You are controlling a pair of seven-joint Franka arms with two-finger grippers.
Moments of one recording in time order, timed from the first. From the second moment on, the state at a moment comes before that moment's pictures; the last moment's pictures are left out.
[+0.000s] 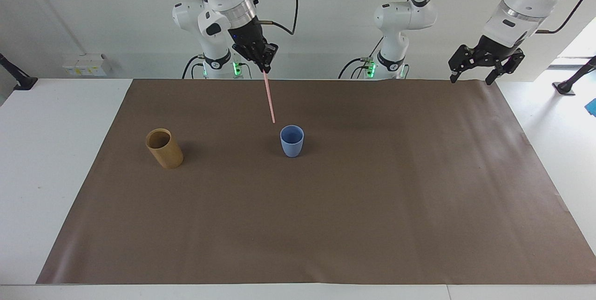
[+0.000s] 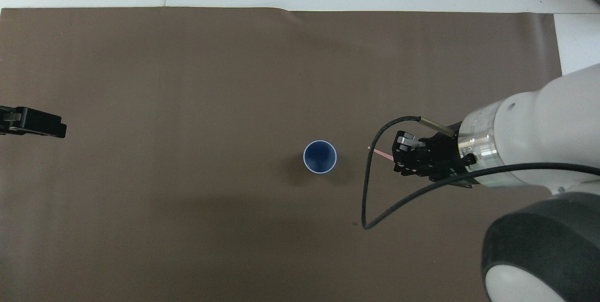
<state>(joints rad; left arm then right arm) 0.01 -0.05 -0.07 -1.56 -0.02 1.49 0.06 0.28 -0.07 0.12 -1.69 0.30 1.67 0.87</state>
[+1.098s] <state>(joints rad) 0.01 -0.05 -0.07 -1.56 -0.02 1.49 0.06 0.38 0.01 0.12 -1.91 0.21 1.99 0.70</state>
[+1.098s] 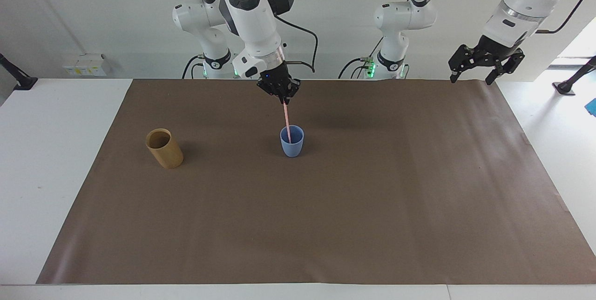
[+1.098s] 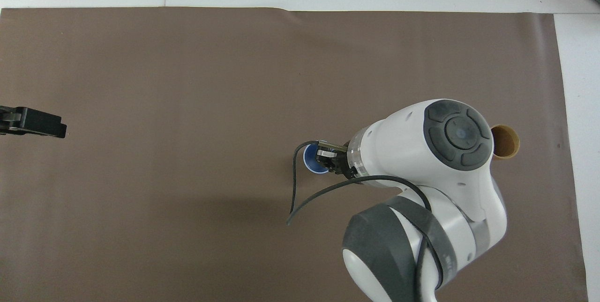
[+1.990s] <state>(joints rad) 0.01 -0.05 -0.07 -1.56 -0.02 1.49 0.06 0.31 0.01 0.12 -1.85 0.21 2.02 0.62</state>
